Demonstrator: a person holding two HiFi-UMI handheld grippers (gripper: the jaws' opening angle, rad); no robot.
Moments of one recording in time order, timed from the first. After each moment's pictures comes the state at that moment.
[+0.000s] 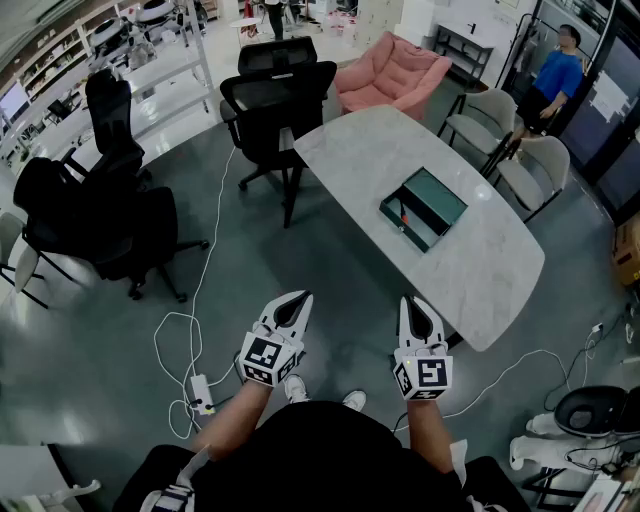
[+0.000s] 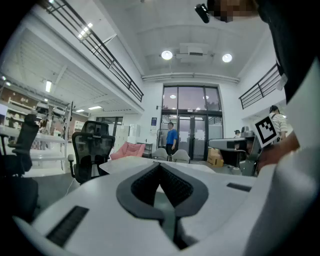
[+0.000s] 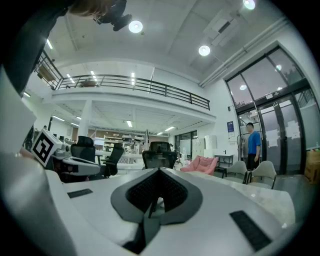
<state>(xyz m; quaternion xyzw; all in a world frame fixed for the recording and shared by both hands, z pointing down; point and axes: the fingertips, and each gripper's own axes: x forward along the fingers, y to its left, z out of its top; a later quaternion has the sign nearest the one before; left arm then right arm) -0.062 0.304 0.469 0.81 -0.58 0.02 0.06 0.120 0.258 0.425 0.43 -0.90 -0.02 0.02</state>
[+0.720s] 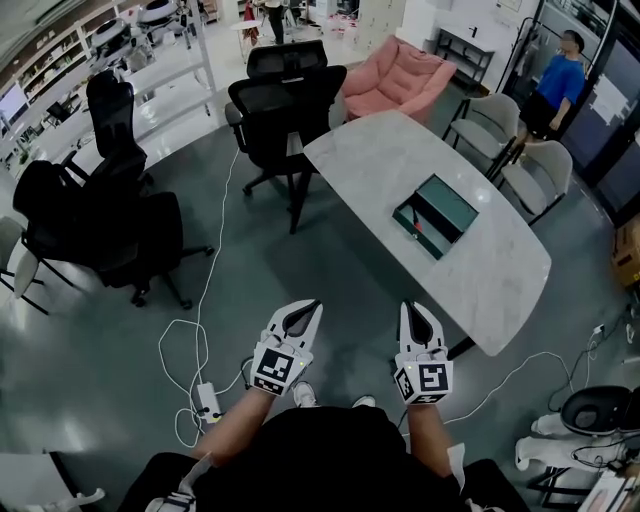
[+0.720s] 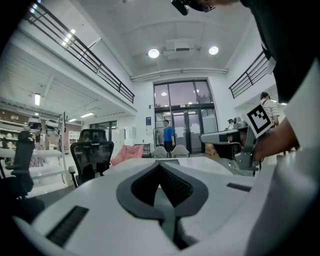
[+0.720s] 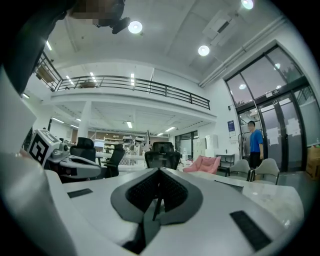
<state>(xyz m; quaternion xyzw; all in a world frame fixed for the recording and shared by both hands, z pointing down) -0.094 0.311 0.472 0.82 -0.56 0.07 0.00 0.067 0.264 0.434 0.43 -0.90 -0.01 0.01</state>
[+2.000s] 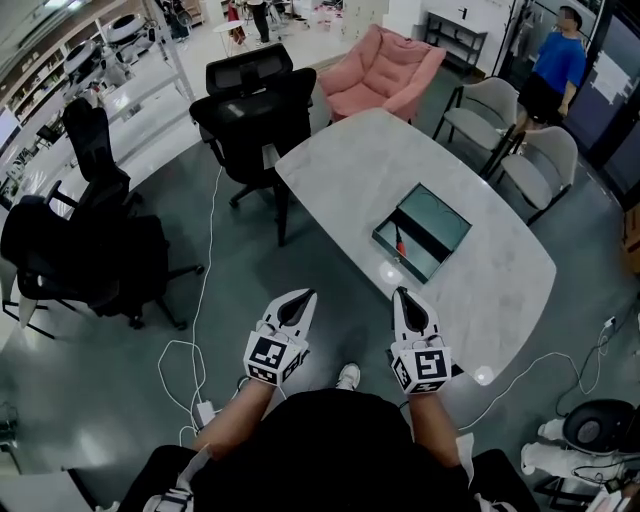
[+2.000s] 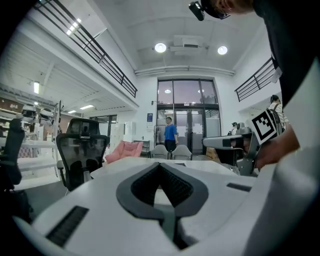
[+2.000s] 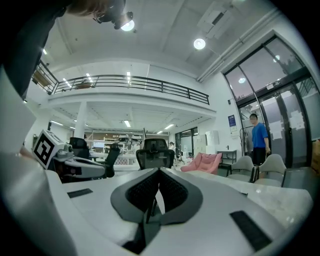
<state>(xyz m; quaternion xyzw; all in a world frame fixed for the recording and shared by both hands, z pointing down) -0.064 0.138 0.489 0.83 -0.56 0.06 0.04 0.096 0.097 0.454 0.42 -0.91 0.01 0.02</state>
